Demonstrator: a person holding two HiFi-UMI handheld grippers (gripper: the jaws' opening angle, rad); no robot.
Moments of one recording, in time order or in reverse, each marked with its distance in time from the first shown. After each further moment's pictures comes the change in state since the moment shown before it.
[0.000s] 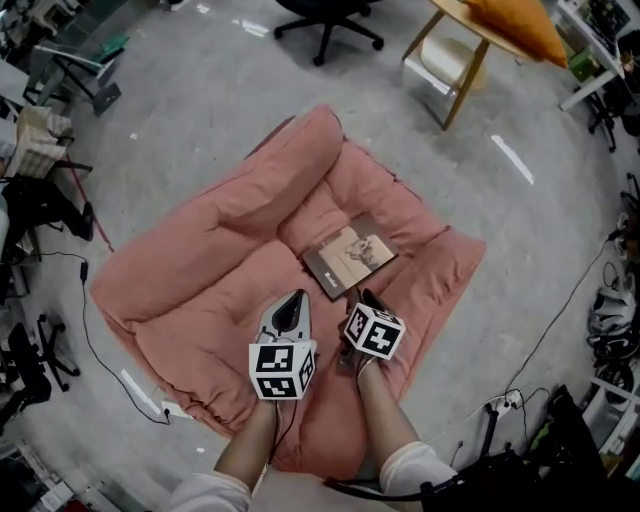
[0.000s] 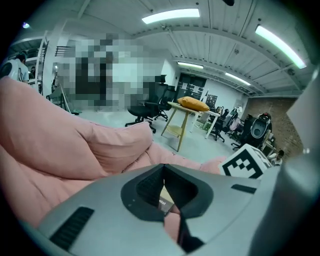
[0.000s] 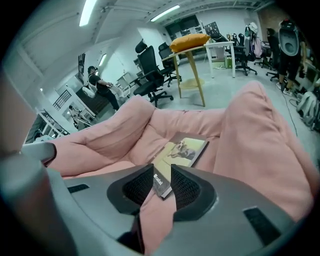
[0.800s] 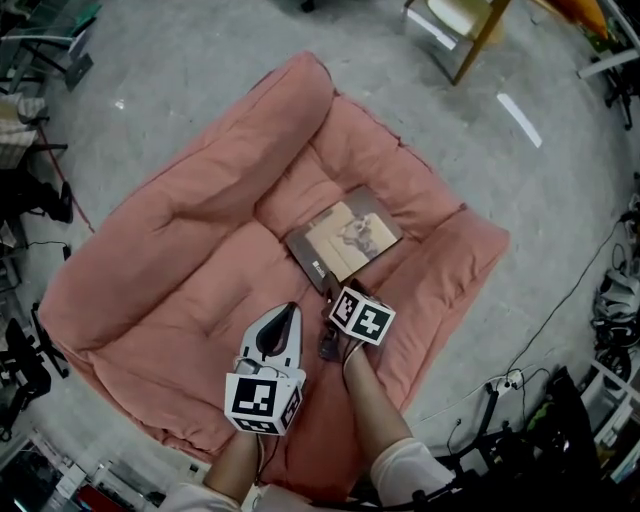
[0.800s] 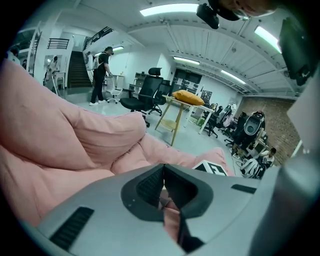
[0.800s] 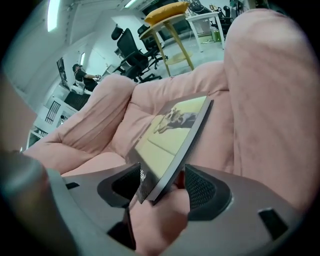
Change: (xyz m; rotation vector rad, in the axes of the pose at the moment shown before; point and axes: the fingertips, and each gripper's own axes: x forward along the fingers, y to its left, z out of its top) left arm 0.028 -0.013 -0.037 0.010 0.048 -0.076; right arm 0.097 -0.034 -0.057 0.173 0.152 0.023
